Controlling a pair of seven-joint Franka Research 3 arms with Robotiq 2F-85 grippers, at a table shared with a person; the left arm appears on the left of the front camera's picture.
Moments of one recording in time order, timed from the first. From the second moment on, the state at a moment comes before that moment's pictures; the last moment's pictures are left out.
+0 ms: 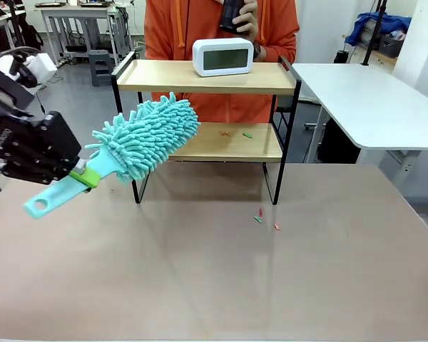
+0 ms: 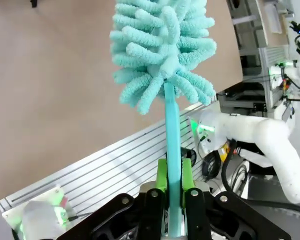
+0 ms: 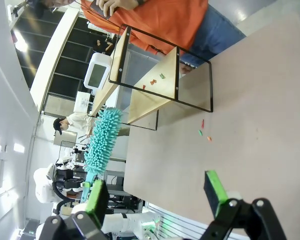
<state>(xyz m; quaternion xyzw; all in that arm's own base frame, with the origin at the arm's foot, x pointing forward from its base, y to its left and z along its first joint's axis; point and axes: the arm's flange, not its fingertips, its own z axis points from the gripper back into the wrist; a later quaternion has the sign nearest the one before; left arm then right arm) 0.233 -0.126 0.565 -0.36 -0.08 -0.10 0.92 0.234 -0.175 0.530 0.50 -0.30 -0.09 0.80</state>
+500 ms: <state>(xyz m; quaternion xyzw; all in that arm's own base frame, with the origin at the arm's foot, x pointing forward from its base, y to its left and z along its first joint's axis) 0.235 -0.127 0.562 -0.36 -0.08 -0.11 0.92 0.234 -0.175 0.530 0.50 -0.30 -0.09 0.80</state>
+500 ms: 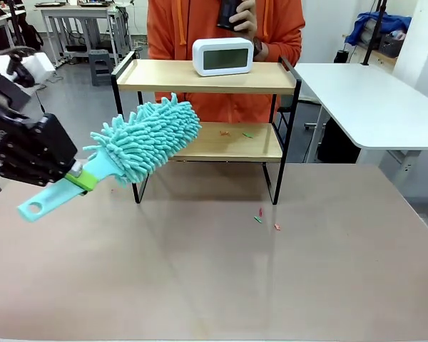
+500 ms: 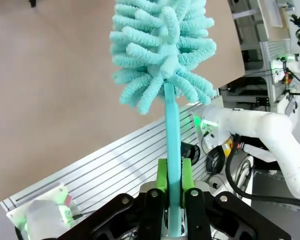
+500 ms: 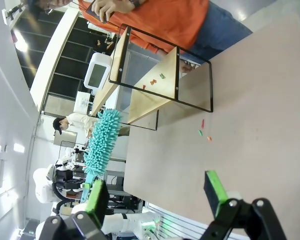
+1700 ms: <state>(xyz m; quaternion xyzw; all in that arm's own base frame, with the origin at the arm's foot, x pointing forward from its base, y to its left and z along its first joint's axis) 0.368 -0.202 0.485 -0.27 -0.20 0.02 0.94 0.234 -0.175 0.530 0.50 -0.30 -0.09 0.80</state>
